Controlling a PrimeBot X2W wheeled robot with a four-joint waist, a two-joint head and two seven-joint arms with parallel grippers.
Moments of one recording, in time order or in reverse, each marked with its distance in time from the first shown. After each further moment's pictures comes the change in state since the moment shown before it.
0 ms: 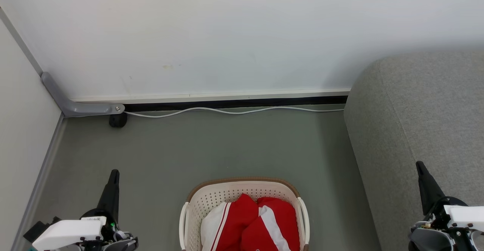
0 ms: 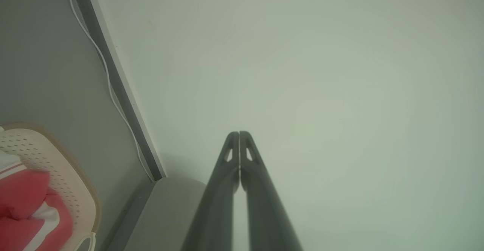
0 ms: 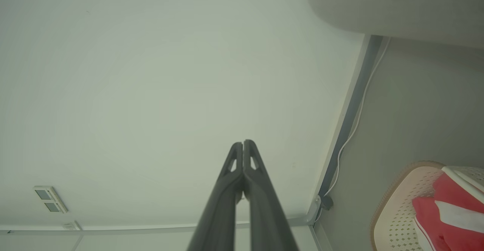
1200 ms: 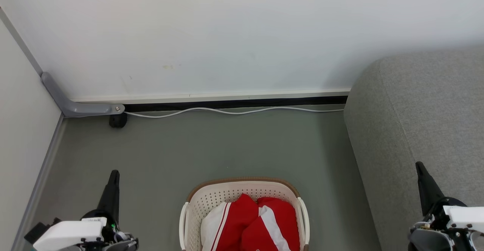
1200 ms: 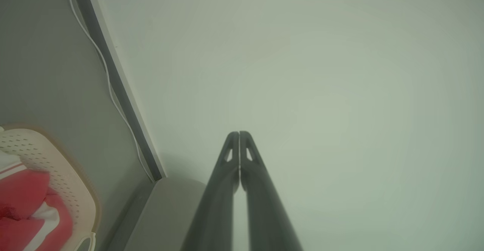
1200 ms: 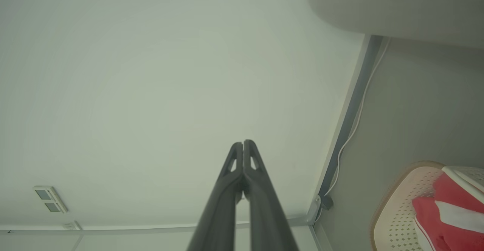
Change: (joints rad) left arm 0.000 0.000 0.000 0.000 0.000 0.000 0.000; right arm 0.000 0.000 0.000 0.000 0.000 0.000 0.000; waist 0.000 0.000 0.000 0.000
